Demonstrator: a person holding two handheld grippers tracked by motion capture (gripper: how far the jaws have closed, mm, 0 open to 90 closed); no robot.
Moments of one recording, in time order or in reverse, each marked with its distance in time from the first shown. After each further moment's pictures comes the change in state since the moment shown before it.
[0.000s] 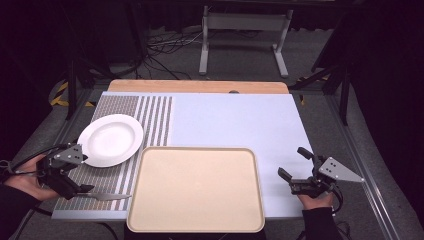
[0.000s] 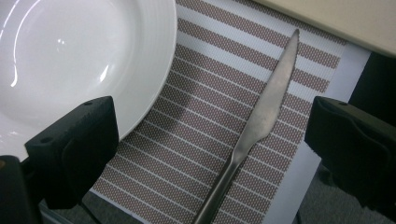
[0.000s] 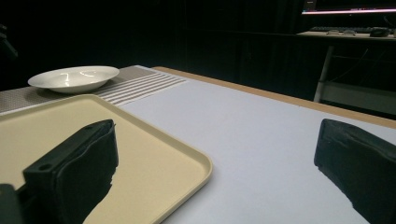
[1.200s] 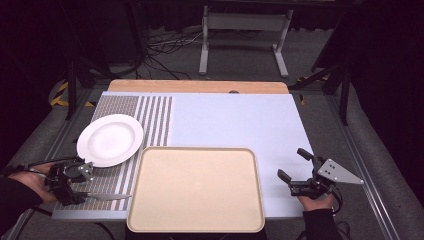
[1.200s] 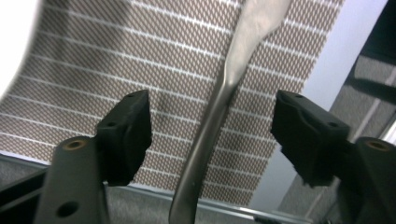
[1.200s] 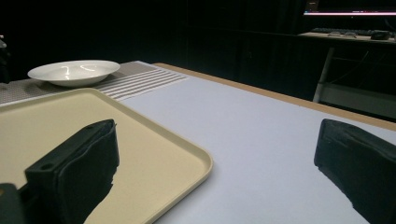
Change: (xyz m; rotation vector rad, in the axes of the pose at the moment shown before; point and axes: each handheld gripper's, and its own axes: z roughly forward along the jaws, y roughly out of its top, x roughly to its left) left arm 0.005 -0.011 0.046 0.422 -0.132 0.161; right arm 0.002 -0.002 -0.001 0.010 0.002 -0.031
